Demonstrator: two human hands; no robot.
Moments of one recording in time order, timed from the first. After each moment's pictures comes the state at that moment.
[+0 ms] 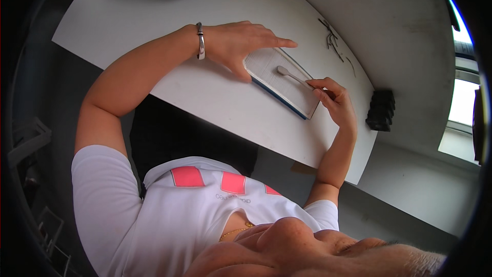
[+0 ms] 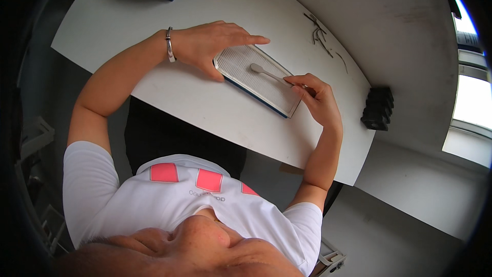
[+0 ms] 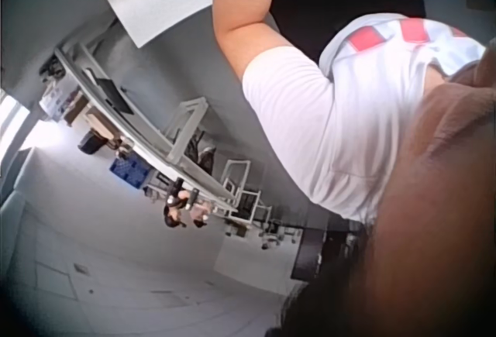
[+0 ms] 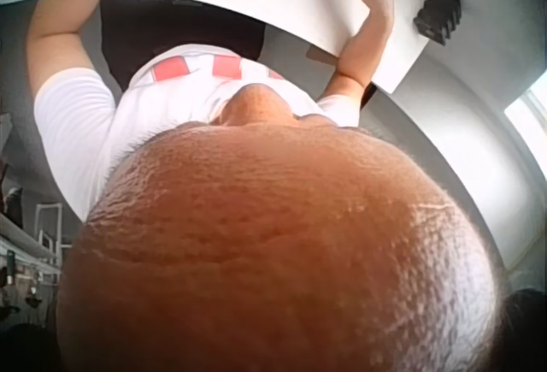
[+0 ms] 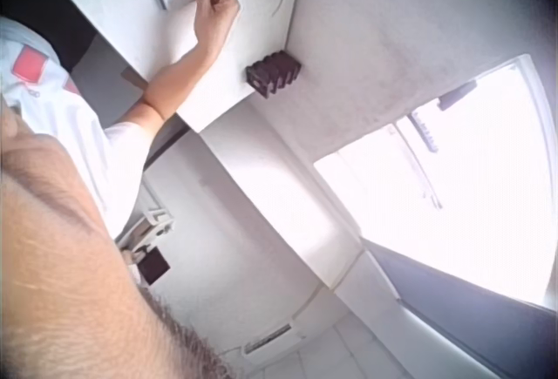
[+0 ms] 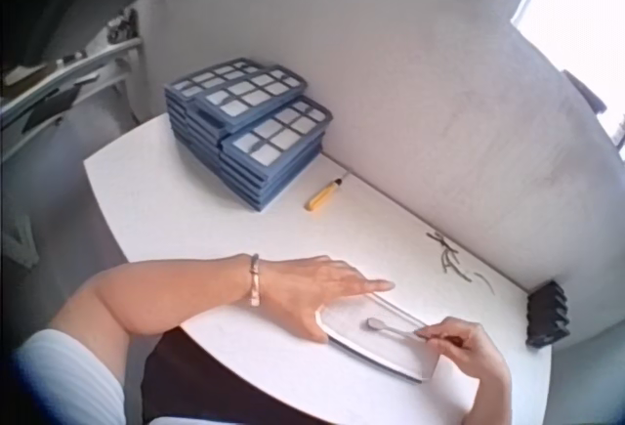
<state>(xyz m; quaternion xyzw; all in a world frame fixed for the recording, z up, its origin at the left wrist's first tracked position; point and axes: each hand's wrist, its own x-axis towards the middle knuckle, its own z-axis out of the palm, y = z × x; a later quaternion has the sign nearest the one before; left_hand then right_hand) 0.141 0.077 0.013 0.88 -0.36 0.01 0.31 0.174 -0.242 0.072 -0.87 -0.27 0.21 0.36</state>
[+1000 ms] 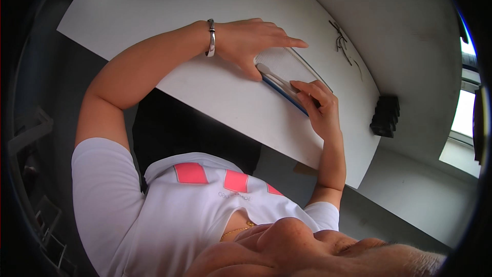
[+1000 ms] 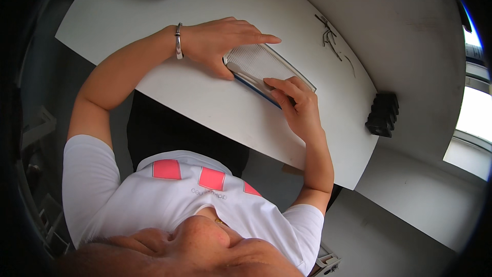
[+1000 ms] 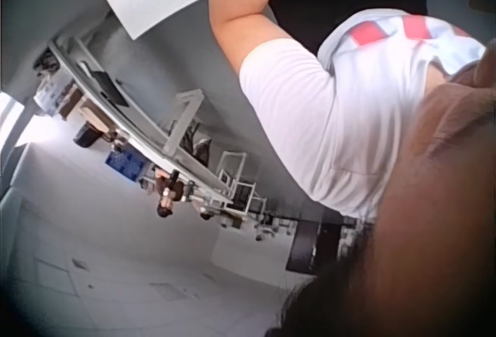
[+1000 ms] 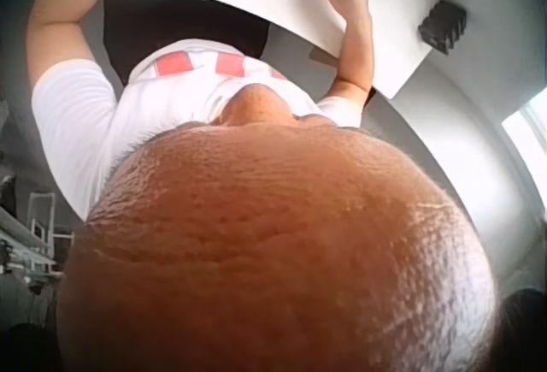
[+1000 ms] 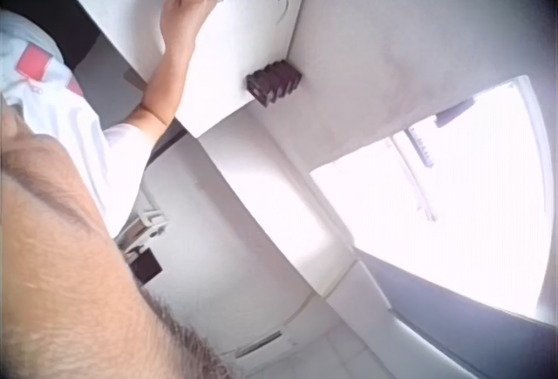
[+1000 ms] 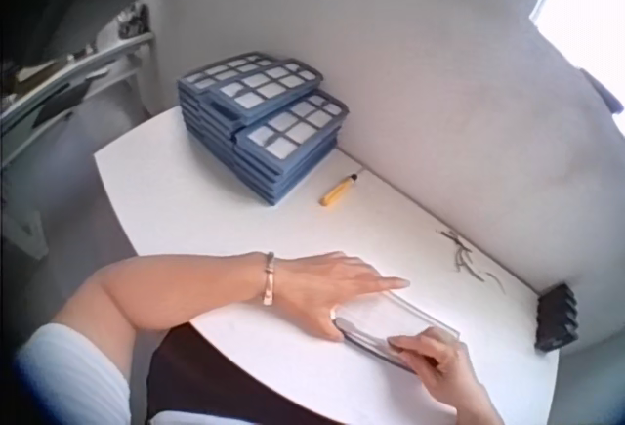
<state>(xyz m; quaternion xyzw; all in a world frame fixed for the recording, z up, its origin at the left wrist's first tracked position) 0.137 0.076 0.013 0.89 -0.35 0.01 0.30 0.133 -0.198 0.063 -0.87 -0.38 0.10 0.31</state>
